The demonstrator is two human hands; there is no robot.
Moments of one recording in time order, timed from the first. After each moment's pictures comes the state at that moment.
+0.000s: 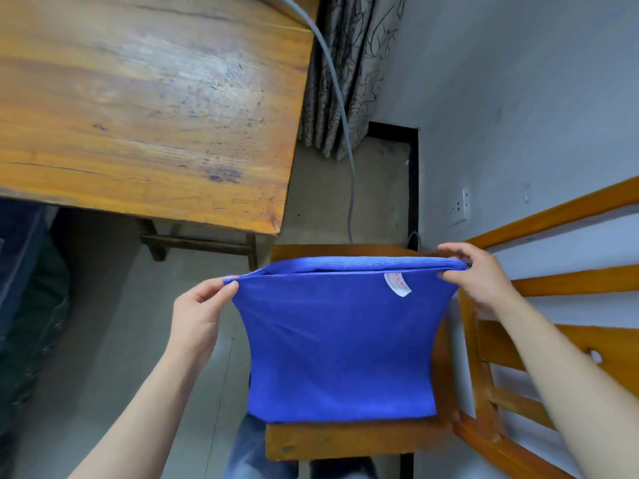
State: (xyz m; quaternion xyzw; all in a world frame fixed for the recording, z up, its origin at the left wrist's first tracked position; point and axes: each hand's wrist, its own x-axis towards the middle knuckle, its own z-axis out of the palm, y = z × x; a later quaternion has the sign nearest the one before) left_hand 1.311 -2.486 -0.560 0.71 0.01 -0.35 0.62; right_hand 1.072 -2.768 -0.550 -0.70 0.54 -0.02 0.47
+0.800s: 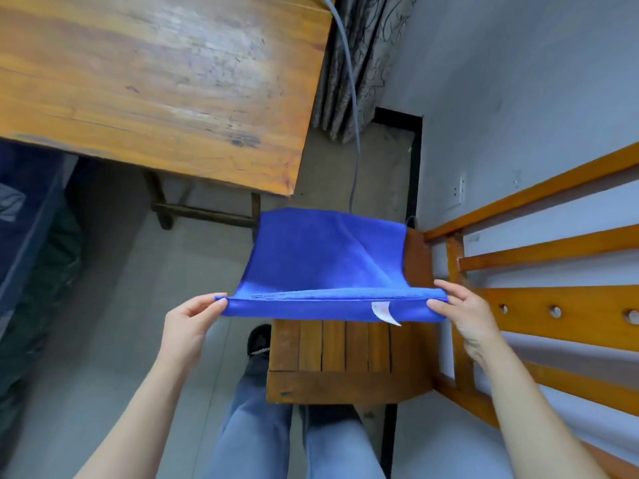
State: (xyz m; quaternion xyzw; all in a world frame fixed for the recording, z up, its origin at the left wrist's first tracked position) left_hand 1.279 -2.395 -0.562 0.74 0.05 -0.38 0.56; right_hand 1.013 -2.682 -0.534 -0.53 0.62 -0.04 0.57
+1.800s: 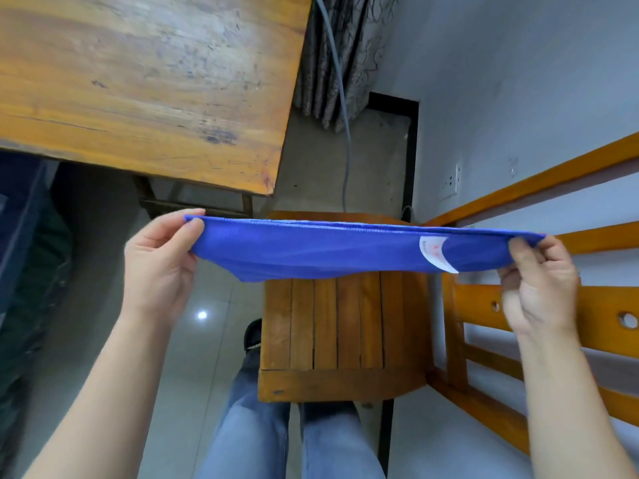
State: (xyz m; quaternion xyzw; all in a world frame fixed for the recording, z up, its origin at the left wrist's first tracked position) left_hand 1.304 -2.484 -0.467 0.61 -0.04 -0.29 0.73; right_hand 1.031 -2.713 -0.447 -0.47 0.49 -0.38 0.63
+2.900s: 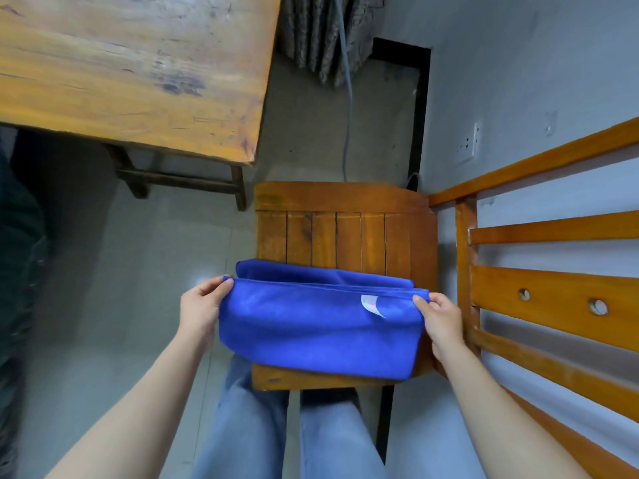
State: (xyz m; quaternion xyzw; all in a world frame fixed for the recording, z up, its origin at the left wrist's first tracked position) left_hand 1.259 -2.444 -0.648 0.77 0.16 -0.39 0.48; right_hand 0.991 -2.656 -0.643 -0.45 0.74 -0.04 0.50
